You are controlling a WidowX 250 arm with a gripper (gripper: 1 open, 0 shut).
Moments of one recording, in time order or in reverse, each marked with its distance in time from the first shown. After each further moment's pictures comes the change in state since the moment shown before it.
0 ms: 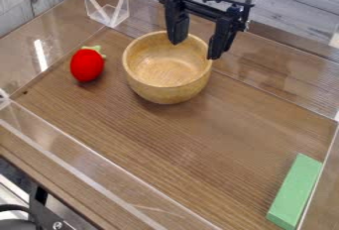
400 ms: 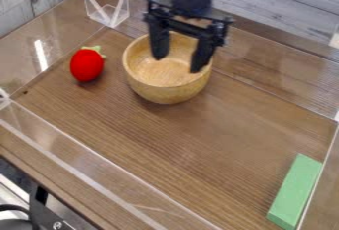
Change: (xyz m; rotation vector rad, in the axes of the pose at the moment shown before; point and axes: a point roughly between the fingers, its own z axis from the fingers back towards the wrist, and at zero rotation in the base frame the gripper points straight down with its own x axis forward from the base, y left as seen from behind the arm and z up) arm -0.009 0.028 -0.025 -0.016 0.064 0.106
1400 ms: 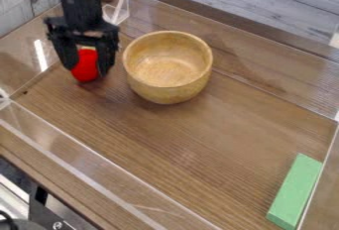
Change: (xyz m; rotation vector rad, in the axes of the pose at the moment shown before) arm -0.008 0.124 -0.047 -0.009 -0.126 0.200
